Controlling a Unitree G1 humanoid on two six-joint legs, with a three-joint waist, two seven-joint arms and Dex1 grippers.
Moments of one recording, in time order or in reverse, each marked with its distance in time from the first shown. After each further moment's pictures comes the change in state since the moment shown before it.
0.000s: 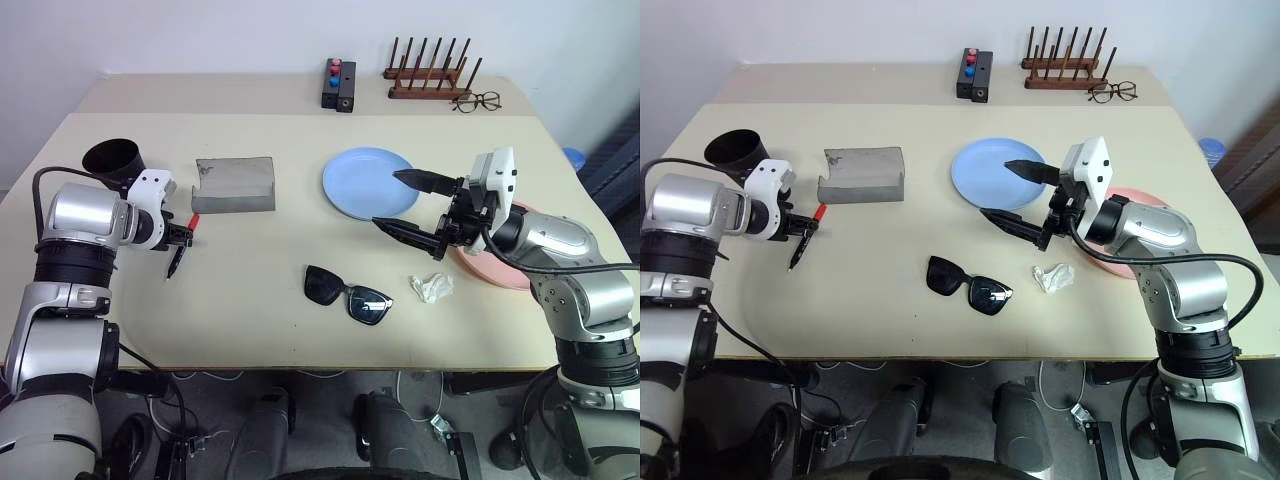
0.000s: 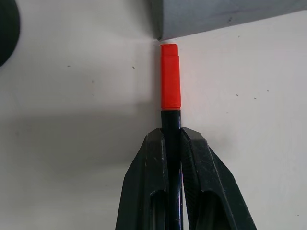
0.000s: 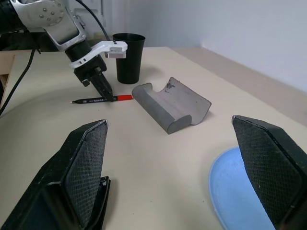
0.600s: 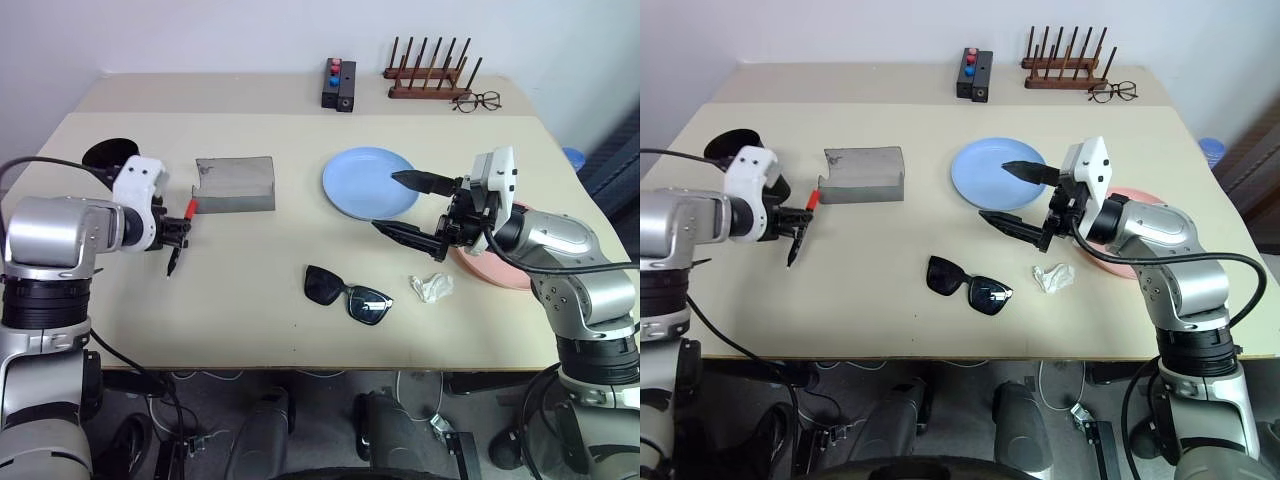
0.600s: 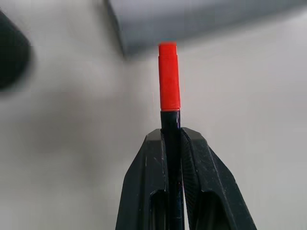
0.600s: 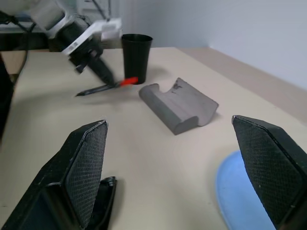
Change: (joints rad) left arm 0.173 0.035 0.229 -0.512 -0.126 0.164 0.088; right arm -0.010 -0.005 -0.002 0.002 0.036 0.022 0.052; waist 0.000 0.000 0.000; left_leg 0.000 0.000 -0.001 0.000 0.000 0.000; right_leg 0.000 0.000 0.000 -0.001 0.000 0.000
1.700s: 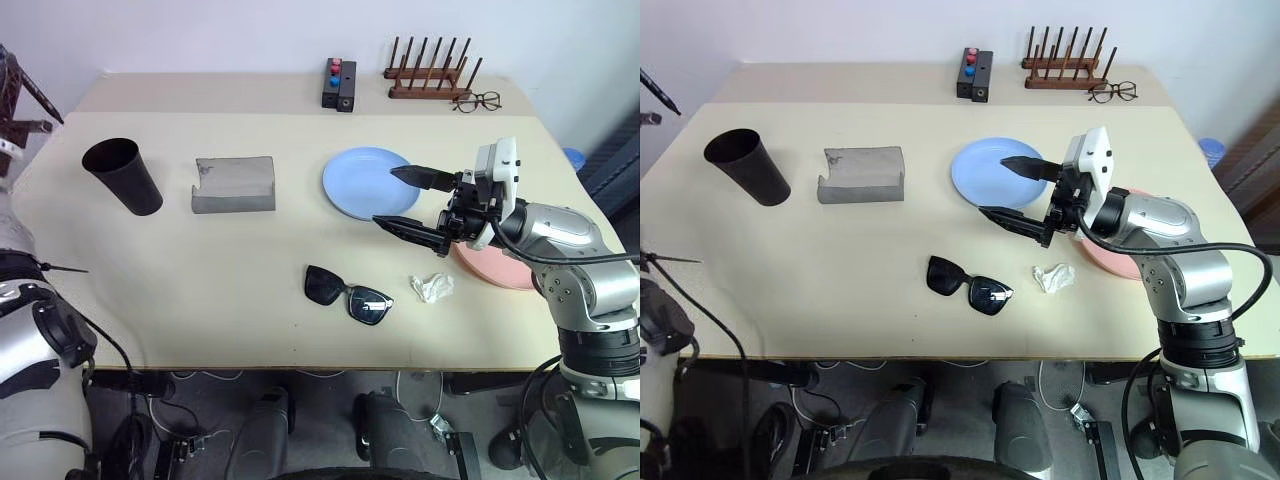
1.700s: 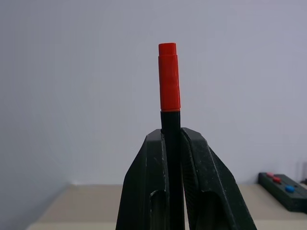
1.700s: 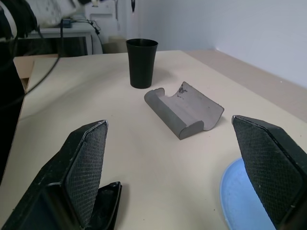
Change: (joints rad) left arm -0.205 0.011 0.452 1.059 -0.140 -1.713 -0.158; right arm -0.036 -0.008 -0.002 0.028 0.003 0.014 0.010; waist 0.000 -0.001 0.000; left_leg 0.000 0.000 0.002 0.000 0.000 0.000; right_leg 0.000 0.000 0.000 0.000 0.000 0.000
